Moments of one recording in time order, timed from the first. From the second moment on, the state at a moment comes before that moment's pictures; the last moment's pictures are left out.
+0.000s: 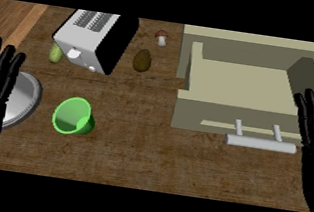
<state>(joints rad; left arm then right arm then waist) 0.02 0.11 0.03 -2.10 0.03 -0.01 0.02 0.02 -0.10 0.03 -2.10 0.03 0.02 0.00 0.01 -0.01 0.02</state>
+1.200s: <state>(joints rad) 0.09 0.23 0.14 -1.75 0.48 -0.51 -0.04 -0.02 -0.14 -0.03 -2.03 0.03 0.07 0.01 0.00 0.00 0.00</state>
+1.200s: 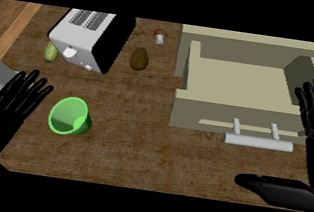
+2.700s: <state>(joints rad) -0.32 0.34 0.24 -0.48 -0.04 -0.43 -0.81 -0.06 -0.14 -0.09 -1.97 -0.01 0.15 -0.02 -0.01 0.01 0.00</state>
